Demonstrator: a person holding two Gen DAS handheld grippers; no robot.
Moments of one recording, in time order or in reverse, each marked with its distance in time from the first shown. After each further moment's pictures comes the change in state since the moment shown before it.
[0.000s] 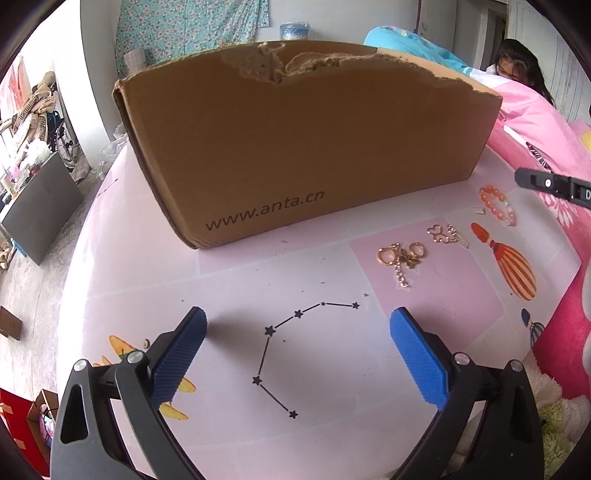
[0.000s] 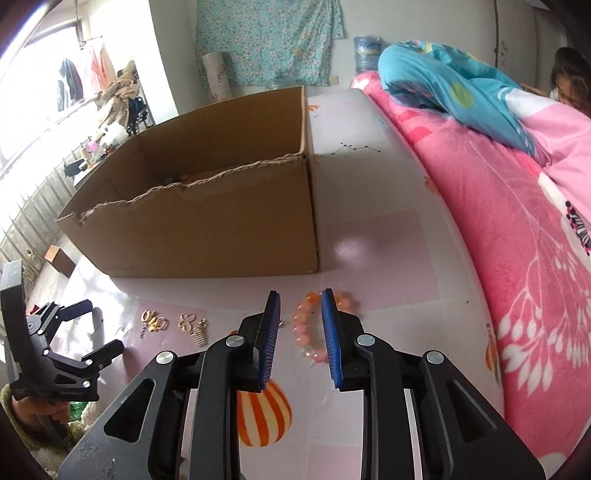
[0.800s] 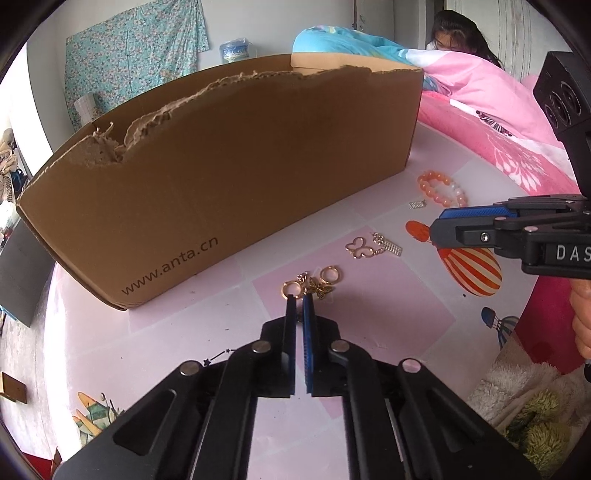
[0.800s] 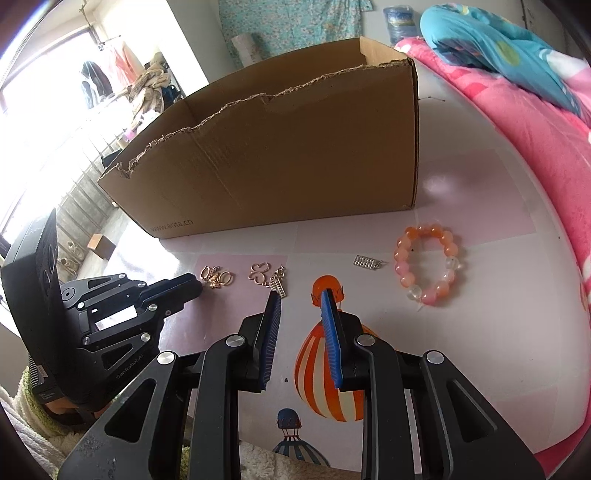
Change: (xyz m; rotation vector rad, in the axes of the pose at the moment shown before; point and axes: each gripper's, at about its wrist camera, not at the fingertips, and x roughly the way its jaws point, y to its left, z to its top) left arm 0.005 -0.051 0.011 0.199 -0.030 -0.063; right arm 0.028 0.023 -0.016 0.017 0.087 0.153
